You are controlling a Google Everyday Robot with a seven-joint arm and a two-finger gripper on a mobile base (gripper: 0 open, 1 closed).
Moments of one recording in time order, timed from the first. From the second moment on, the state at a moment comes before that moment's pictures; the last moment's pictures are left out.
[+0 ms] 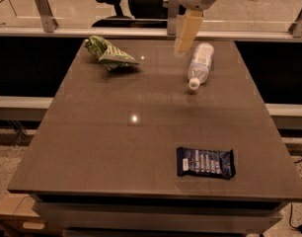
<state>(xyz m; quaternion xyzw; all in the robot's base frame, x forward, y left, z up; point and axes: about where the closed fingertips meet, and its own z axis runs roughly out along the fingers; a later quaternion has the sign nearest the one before) 0.644 -0.052 1.008 -0.77 0.53 -0.06 0.34</state>
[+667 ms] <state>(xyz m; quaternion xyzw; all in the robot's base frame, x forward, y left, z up) 0.674 0.003 0.980 -0.79 0.52 -0.05 0.32</state>
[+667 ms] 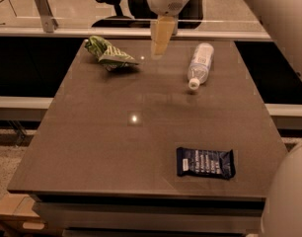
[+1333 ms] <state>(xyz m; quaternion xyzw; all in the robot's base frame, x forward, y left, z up) 0.693 0.060 0.943 -0.79 0.53 -0.10 0.30</state>
